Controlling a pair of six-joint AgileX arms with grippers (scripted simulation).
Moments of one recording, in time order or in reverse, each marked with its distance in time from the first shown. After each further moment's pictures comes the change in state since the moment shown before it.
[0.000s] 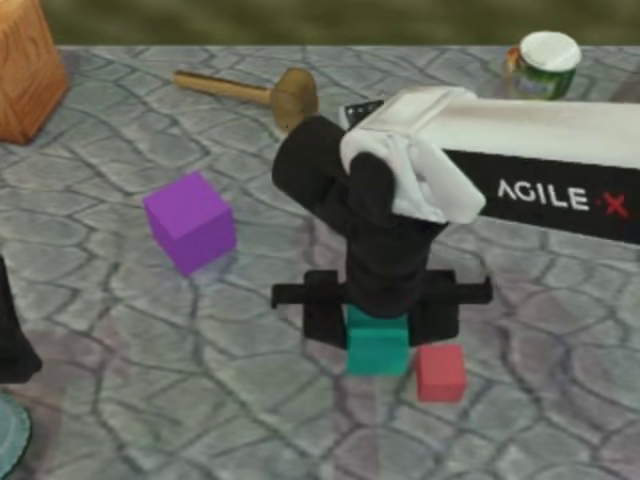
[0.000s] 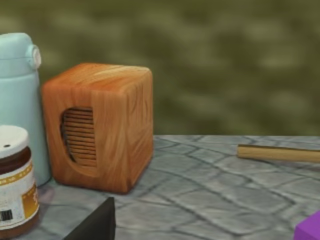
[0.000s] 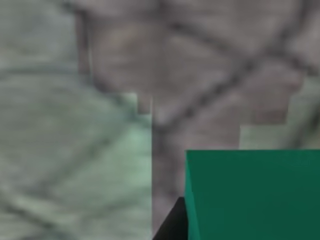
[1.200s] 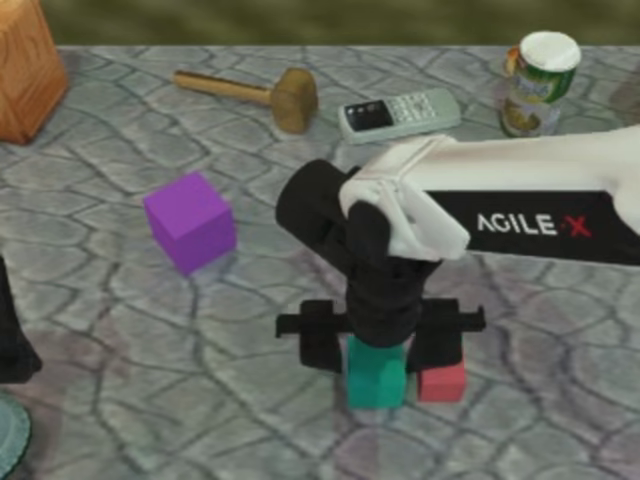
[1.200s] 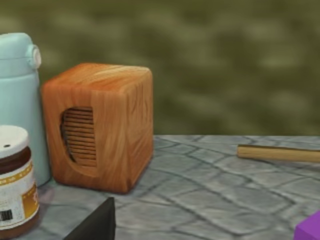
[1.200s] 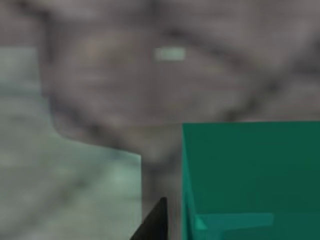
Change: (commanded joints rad) left arm 0.000 0.000 0.000 0.000 0.000 0.000; right arm 0.004 0.045 -0.093 0.136 0.004 0.003
